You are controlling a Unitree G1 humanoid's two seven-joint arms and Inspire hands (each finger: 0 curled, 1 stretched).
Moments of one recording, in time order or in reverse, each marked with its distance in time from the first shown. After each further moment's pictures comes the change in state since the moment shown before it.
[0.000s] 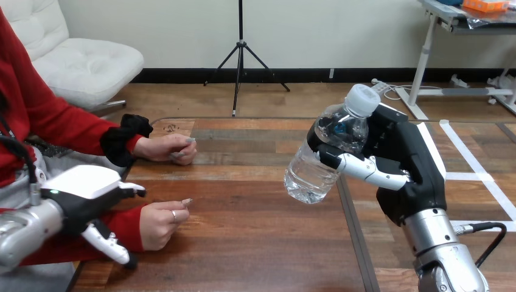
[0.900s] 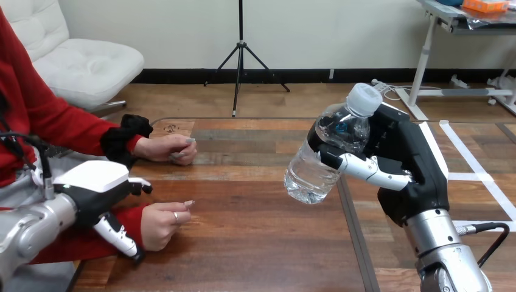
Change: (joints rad) left arm -0.091 -0.066 -0.056 0.122 0.013 0.035 0.054; right arm 0.015 0.000 0.000 -0.045 0.004 0.022 0.001
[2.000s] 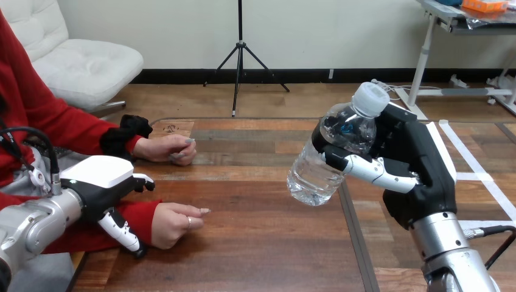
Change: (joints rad) left arm -0.053 -0.020 -0.064 0.077 0.015 0.004 0.066; right arm 0.041 -0.004 -0.006 -0.078 0.008 0.030 0.001
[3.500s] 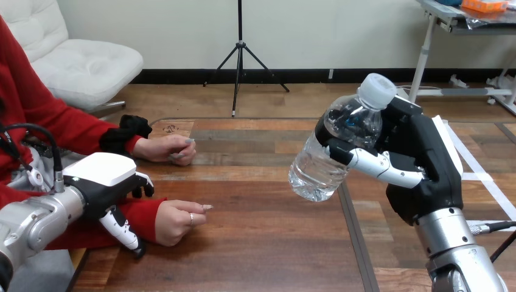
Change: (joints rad) left arm -0.023 0.001 -0.047 0.006 0.004 -0.002 0.022; right arm 0.002 -0.002 -0.009 -0.073 0.024 0.060 -0.003
